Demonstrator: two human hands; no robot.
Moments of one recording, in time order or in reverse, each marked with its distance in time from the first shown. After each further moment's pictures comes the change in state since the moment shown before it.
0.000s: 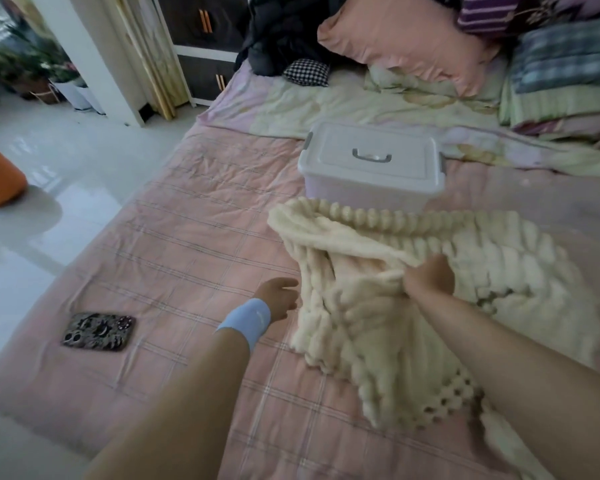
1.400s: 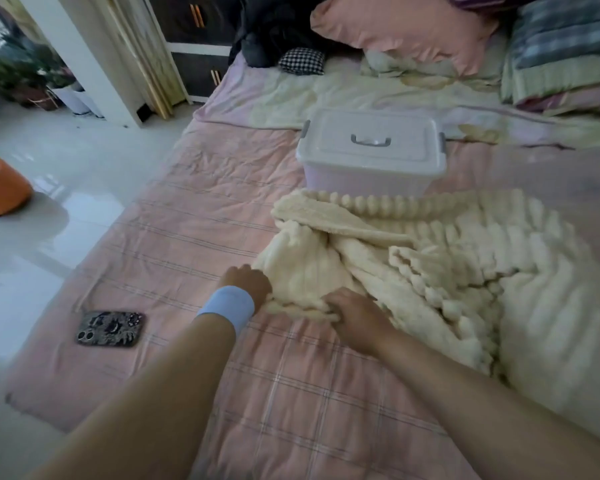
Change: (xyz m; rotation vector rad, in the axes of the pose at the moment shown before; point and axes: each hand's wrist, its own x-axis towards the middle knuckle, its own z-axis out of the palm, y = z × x) left_hand -0.012 -0.002 -0.047 1.779 0.110 0.283; right_hand -0.103 0.035 0.057 -0.261 -0.615 -0.855
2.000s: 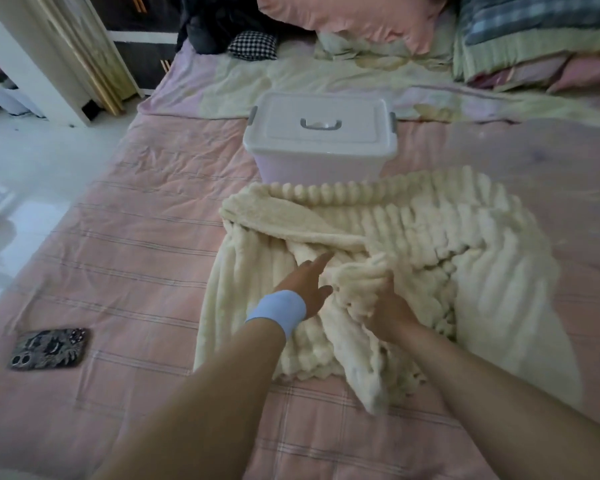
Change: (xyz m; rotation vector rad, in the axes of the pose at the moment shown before) left_hand 0.047 0.154 -0.034 -0.935 0.112 0.205; right_hand -0.034 0.118 -0.019 0.111 0.036 0.624
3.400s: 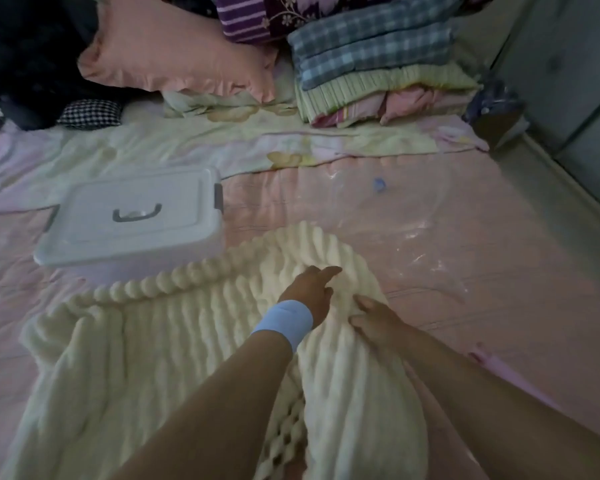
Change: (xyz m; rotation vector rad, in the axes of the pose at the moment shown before) left_hand 0.176 0.310 0.083 0.214 -0.086 0.301; right_hand 0.062 0.210 -0.231 0.474 0.072 0.176
